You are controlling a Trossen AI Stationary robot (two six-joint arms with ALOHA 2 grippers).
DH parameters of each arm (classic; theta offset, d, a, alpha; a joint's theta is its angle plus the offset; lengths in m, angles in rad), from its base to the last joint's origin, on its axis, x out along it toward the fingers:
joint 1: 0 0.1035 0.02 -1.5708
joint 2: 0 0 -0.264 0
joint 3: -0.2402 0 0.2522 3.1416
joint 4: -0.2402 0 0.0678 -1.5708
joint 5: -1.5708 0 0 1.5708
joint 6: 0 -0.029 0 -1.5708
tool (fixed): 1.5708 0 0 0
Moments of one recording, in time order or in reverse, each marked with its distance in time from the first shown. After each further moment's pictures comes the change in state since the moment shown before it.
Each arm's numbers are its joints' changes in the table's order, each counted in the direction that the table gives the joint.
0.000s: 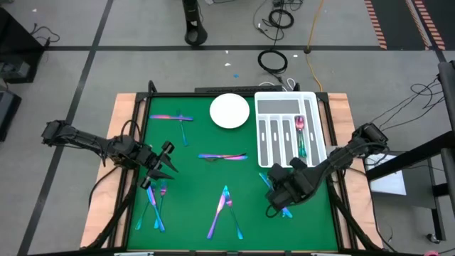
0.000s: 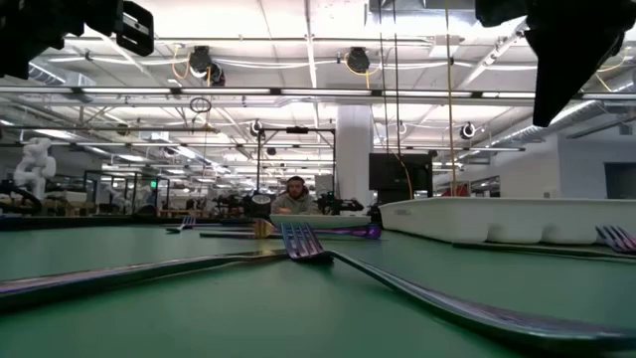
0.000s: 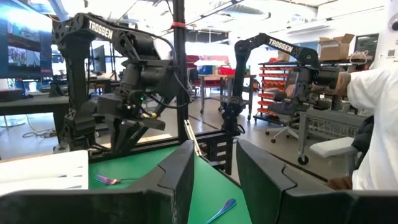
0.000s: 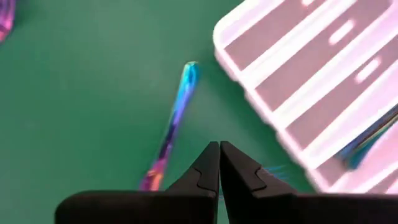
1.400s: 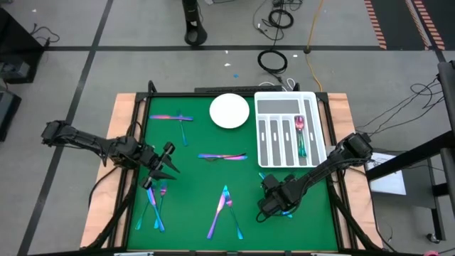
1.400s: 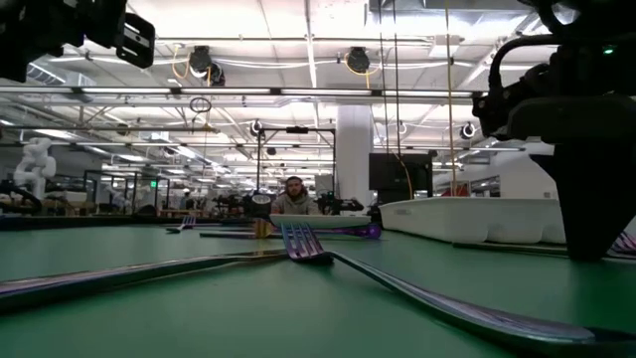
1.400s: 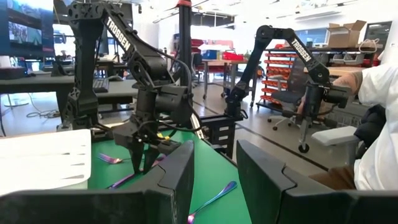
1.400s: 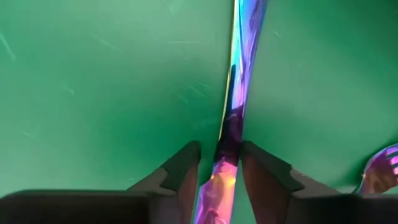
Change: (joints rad) left arm 0.000 0.000 0.000 -0.074 0.018 0.007; right arm -0.004 0.230 0.173 0.415 0.213 -0.227
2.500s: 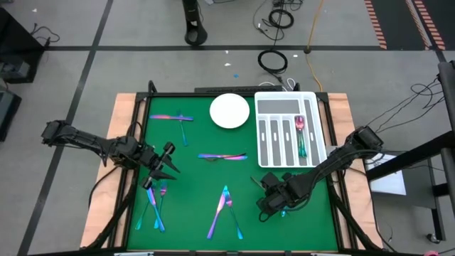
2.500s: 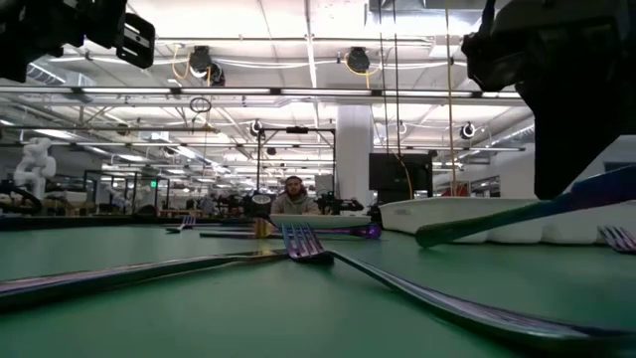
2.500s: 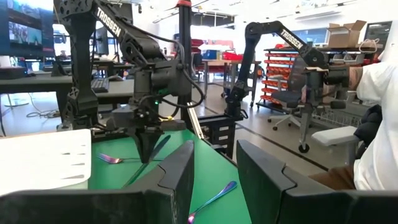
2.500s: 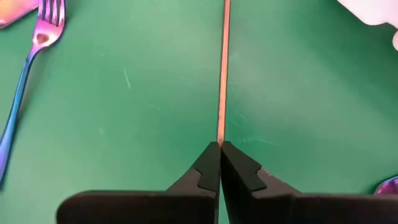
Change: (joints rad) left arm 0.000 0.000 0.000 0.000 0.000 0.000; right arm 0.000 -0.164 0.004 0.051 -0.077 0.093
